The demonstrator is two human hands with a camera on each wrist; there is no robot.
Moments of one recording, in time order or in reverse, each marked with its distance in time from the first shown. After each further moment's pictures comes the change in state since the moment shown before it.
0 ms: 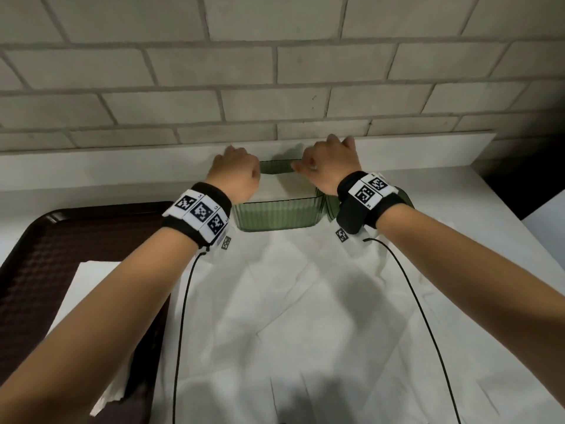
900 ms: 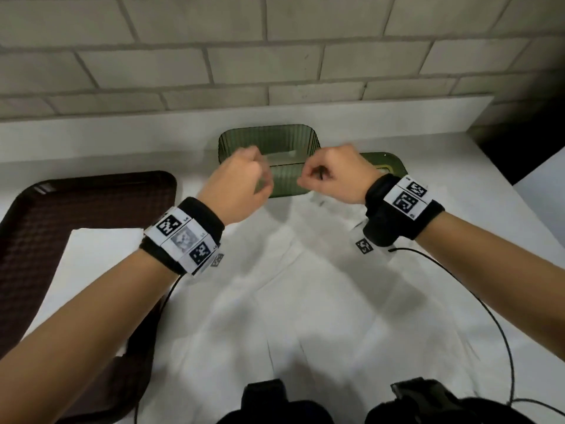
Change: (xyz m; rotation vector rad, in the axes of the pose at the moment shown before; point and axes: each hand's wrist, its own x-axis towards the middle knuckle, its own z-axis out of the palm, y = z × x) left_hand -0.075 0.023 0.026 -0.176 0.148 0.278; right_hand -0.083 0.003 0.002 0.348 -0.070 -0.195
